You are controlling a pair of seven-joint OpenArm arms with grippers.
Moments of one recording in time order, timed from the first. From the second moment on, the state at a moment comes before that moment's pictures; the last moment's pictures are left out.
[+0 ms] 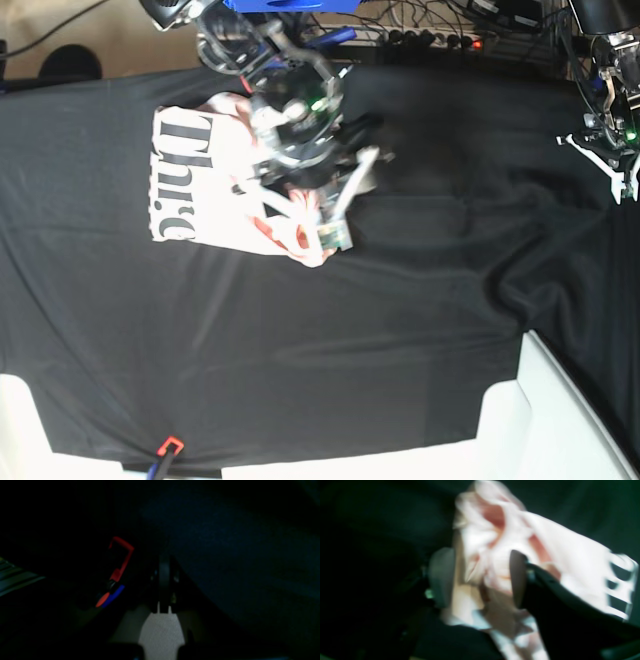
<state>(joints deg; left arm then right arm) 13.7 -24.7 -27.9 76.4 -6.2 -9.3 53.1 -7.4 -4.4 -41.0 93.6 -9.7 -24.3 -48.8</state>
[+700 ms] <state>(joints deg) 13.3 -24.8 -27.9 71.9 -6.2 -9.3 49.4 -10.2 0.7 -18.5 97.6 -9.8 -19.3 -48.3</state>
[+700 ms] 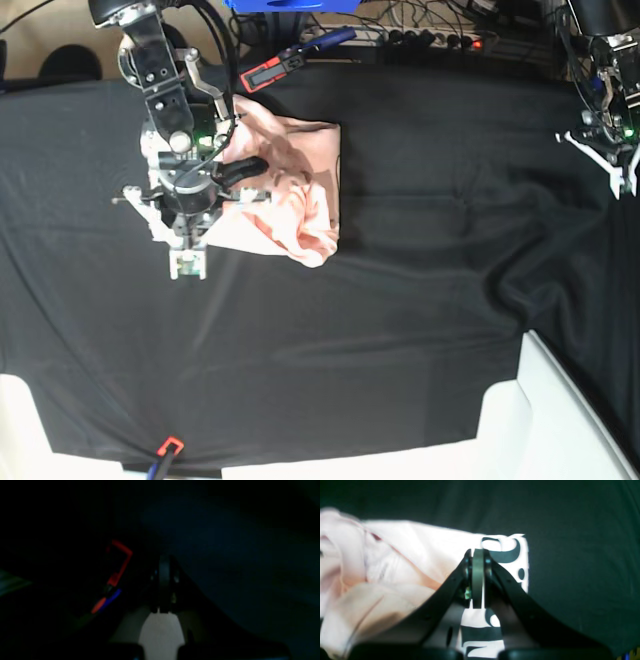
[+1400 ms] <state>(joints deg) 13.1 -23.6 -27.9 71.8 -6.2 -9.3 49.2 -15.3 -3.4 -30.5 94.4 -10.4 -18.9 -48.2</state>
